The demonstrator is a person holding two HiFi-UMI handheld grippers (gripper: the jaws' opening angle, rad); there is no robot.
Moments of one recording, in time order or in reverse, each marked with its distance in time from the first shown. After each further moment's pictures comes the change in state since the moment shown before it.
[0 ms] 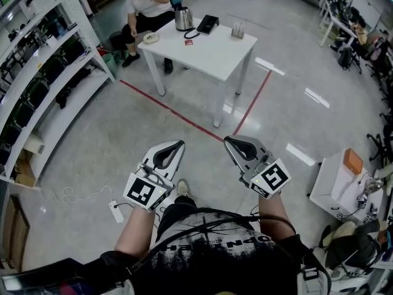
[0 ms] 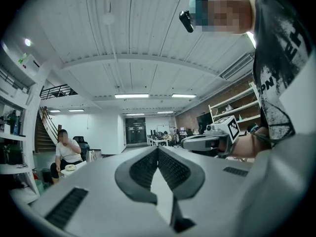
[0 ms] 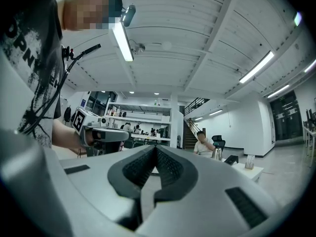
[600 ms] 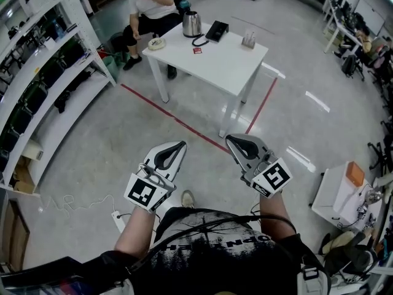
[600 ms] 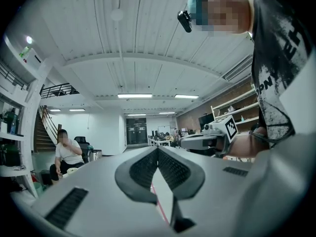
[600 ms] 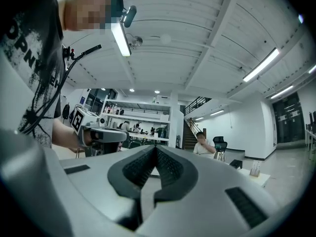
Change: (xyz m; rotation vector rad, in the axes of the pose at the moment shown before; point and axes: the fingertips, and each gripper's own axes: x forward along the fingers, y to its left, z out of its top) left arm 0.028 0.119 -0.002 -0.018 -0.021 -0.006; right arm 0.116 -0.055 0.002 -0.023 0.011 0.004
